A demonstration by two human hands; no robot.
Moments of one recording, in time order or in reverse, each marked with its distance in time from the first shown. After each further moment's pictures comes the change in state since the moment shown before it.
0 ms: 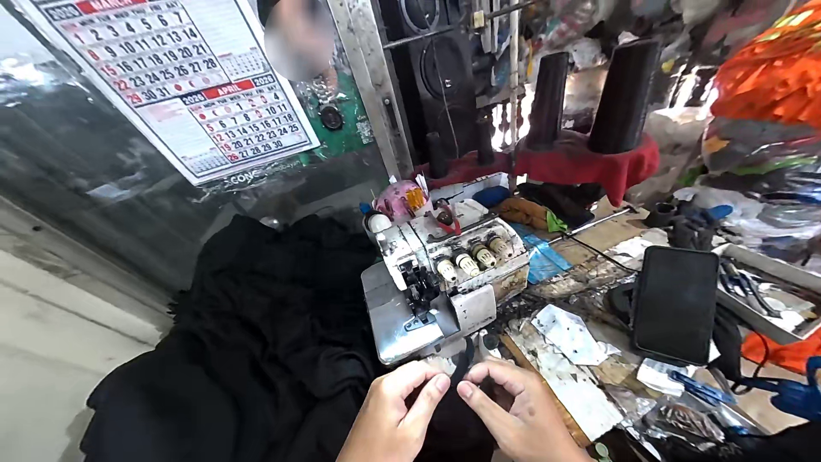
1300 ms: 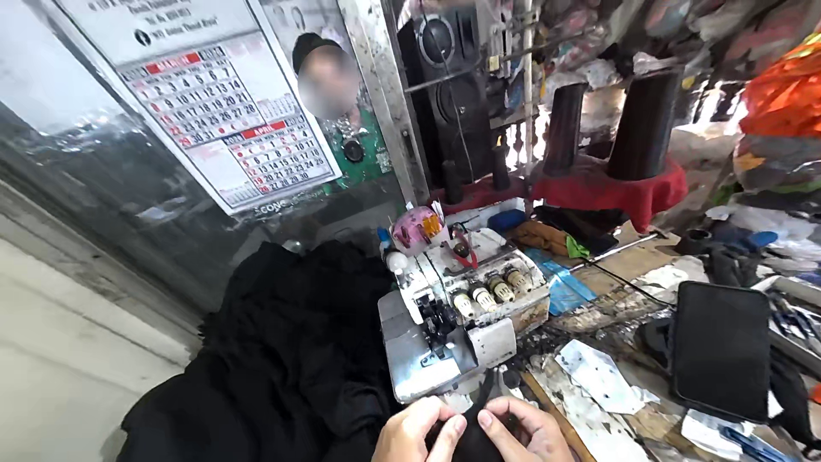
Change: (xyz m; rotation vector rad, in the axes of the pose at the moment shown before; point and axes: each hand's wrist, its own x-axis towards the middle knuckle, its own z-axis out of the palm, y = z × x) left_hand 0.001 0.020 -0.001 0.266 0.023 -0.151; right_hand -0.001 0.004 0.008 0.122 0.110 0.170
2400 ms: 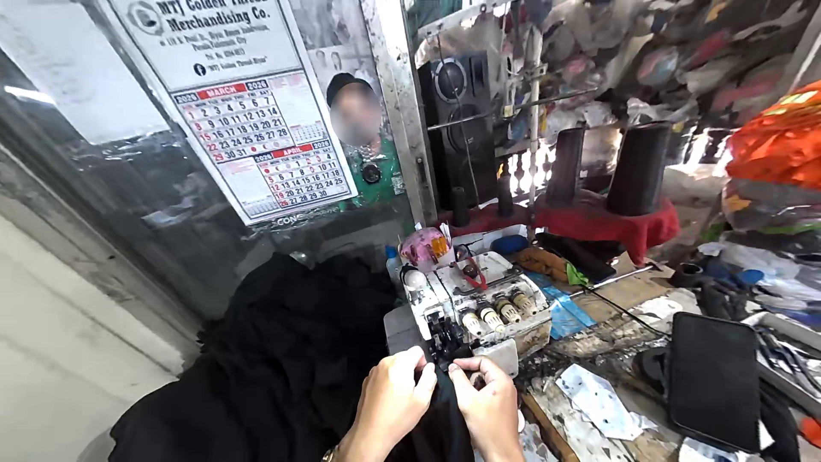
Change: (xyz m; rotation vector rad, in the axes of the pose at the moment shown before) left_hand 0.080 -0.045 -0.024 0.360 0.086 -0.101; right_hand 0.083 0.014 0.062 -0.308 0.422 0.061
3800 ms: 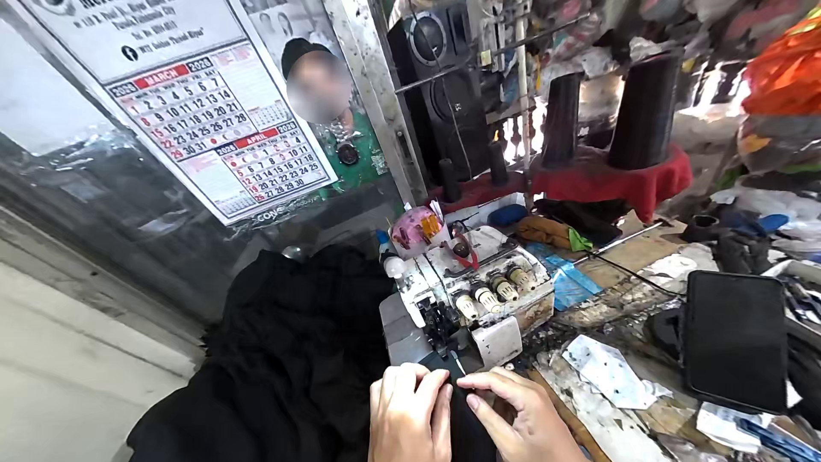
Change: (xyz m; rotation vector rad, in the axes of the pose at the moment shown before) left_hand -0.057 0.025 0.017 0.117 0.338 0.241; right_hand -0.012 0.024 -0.064 0.035 -0.462 -0.412
